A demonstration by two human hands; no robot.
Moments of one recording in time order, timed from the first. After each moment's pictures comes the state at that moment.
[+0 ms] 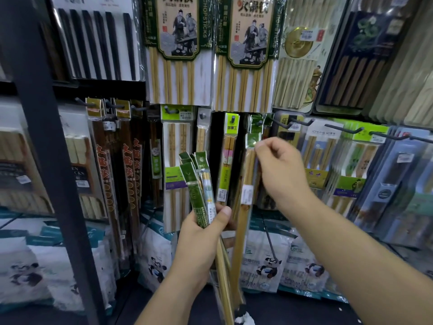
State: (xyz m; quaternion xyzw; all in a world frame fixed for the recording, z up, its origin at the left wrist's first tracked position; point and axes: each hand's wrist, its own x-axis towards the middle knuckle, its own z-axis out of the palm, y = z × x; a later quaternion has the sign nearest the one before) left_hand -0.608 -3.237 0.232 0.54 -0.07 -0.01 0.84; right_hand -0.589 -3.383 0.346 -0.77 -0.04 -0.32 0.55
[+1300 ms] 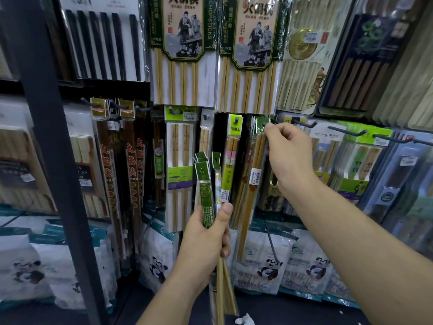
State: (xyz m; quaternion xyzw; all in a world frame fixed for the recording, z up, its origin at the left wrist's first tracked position) left_hand -0.610 -3.232 0.234 0.55 -0.12 -0.02 0.83; right_hand -0.564 -3.388 0.369 -0.73 -0.01 -0.38 0.57
